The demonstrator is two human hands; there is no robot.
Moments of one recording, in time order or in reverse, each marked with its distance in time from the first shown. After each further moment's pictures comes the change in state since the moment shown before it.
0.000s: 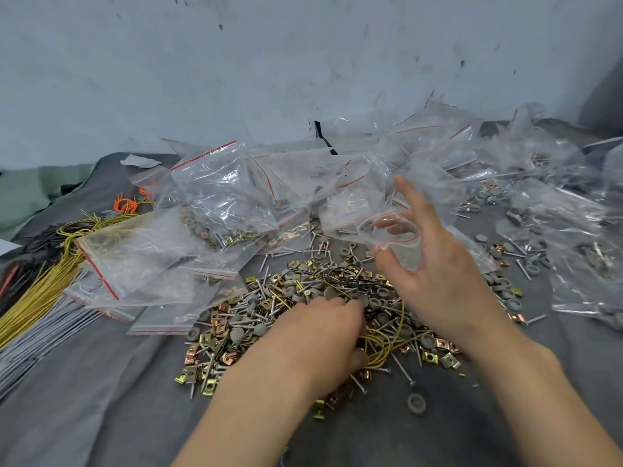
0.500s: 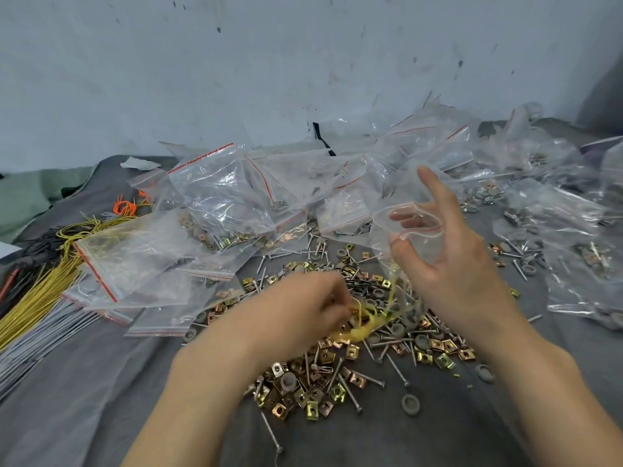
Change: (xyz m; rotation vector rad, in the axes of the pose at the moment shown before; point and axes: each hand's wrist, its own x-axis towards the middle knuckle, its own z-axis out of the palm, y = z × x) left_hand -0.001 -0.023 -0.024 -0.311 0.052 -0.029; right_hand 0.000 0.009 -0.015 0.071 0.097 0.036
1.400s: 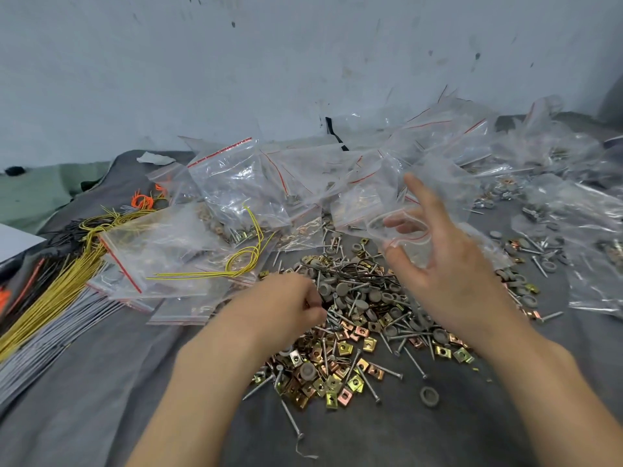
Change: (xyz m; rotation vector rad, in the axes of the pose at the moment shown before) left_hand -0.007 -0.038 0.005 0.115 0.030 -0.216; right_hand -0.004 -0.011 0.018 -0.094 -0.116 -0.054
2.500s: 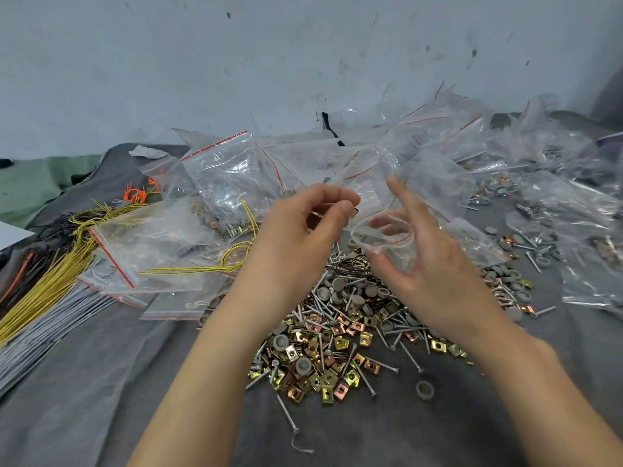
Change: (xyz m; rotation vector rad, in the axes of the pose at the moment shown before) left_hand 0.008 0.035 -0.024 -0.866 0.532 0.324; right_hand -0.002 -0.006 0.008 0.051 -0.042 -0.031
